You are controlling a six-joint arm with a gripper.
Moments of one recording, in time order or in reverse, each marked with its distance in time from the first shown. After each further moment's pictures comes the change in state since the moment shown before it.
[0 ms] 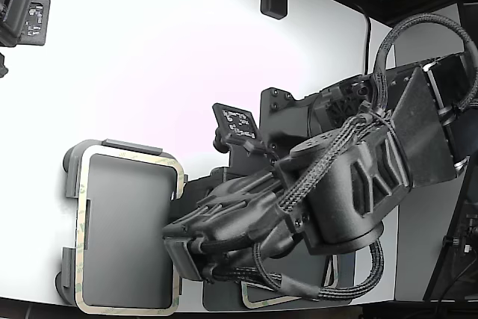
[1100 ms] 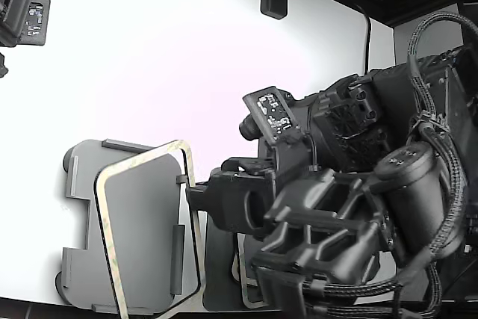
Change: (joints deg) arm 8.3 11.7 2.8 0.1 19.6 -16.7
